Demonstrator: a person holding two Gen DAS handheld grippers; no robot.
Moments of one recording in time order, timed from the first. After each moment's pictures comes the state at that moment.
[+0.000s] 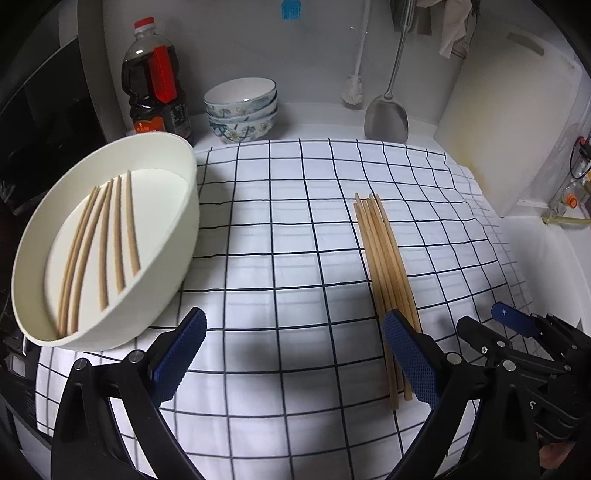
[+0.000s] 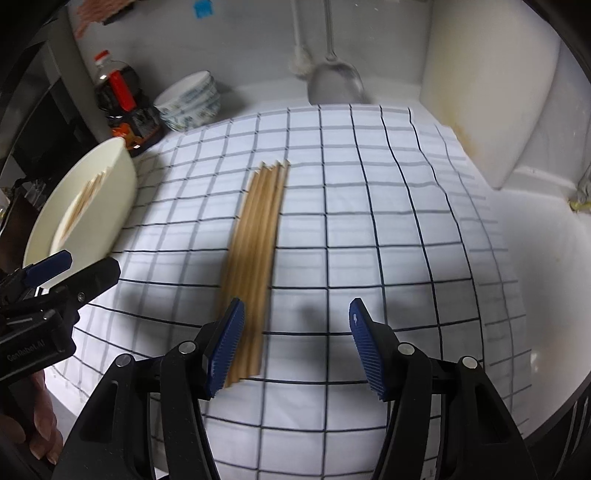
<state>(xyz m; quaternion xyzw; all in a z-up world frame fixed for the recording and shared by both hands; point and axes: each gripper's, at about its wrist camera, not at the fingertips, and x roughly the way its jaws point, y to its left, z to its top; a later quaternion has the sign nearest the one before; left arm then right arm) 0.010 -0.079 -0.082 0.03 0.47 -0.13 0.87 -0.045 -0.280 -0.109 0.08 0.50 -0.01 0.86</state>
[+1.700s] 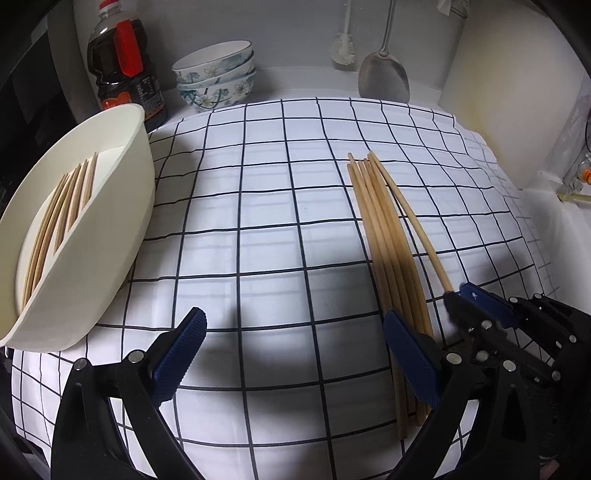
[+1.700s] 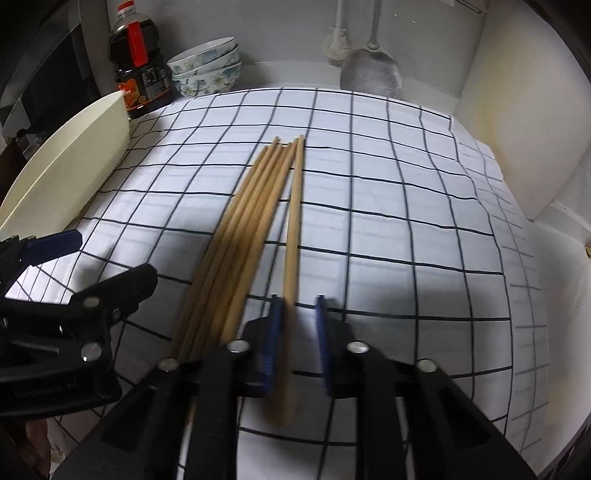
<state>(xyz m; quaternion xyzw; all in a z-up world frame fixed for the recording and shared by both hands) 0.024 -0.113 -0.133 0.06 0.49 -0.13 0.86 -0.015 -0.266 -0.157 0.01 0.49 0.02 0.87</state>
